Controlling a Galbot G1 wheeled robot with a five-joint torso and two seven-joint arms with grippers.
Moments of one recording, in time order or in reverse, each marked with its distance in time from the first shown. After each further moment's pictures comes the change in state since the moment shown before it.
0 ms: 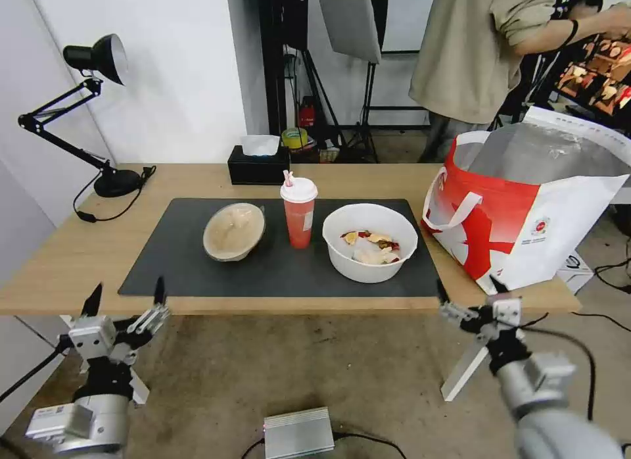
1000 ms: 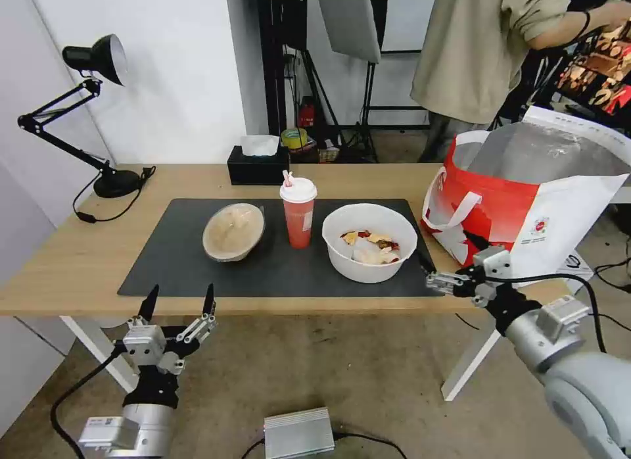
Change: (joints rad) left arm 0.017 -0.063 0.128 0.071 0.096 -0.055 0.075; right arm 0.102 -0.239 -0.092 0.057 0.103 0.014 -0.152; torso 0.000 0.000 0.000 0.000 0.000
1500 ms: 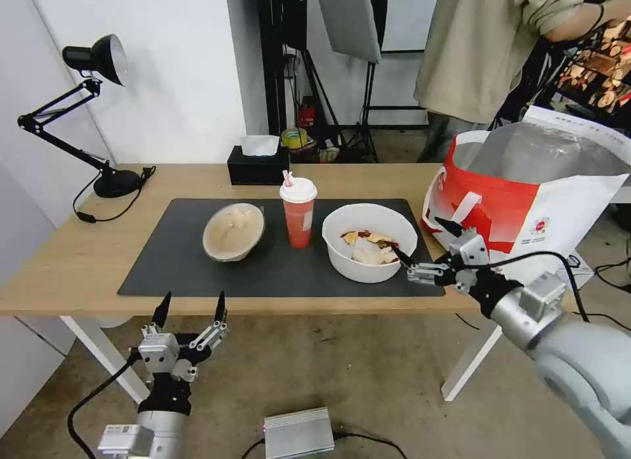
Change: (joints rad) left arm 0.022 -0.065 0.027 0.021 0.045 -0.043 0.042; right arm 0.186 -0.150 -0.115 -0.046 0.078 0.000 -0.042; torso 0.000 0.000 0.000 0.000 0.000
